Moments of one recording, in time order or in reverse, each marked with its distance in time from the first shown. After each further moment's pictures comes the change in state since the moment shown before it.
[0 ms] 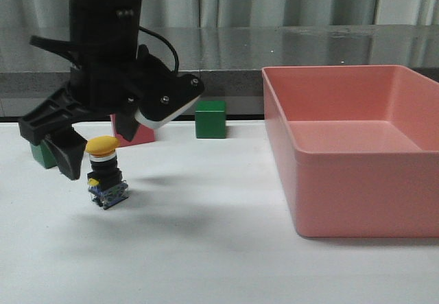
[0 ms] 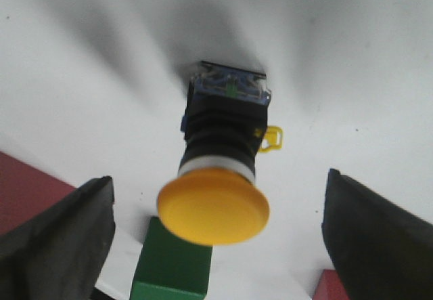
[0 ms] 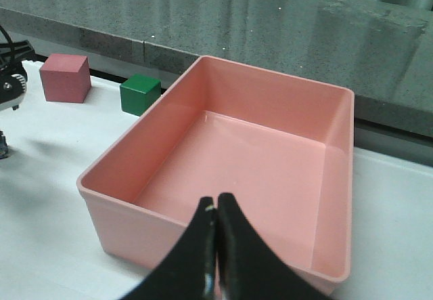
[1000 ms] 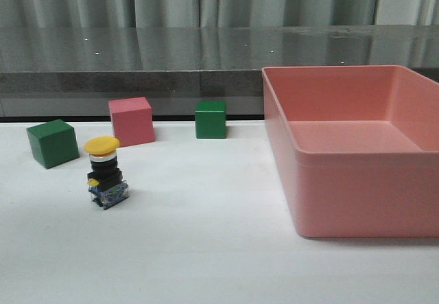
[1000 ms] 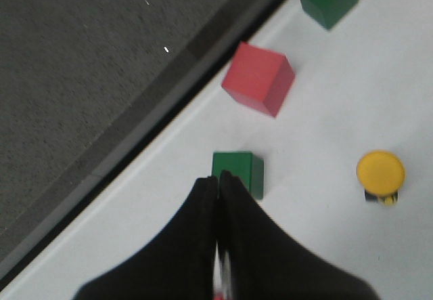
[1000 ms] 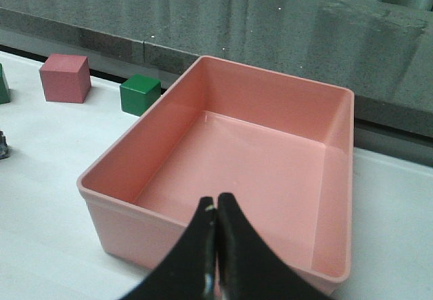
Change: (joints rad) left arm 0.369 -0.687 0.146 -0.389 -0.277 -0.716; right arm 0.000 0.000 0.000 0.000 0.000 0.000
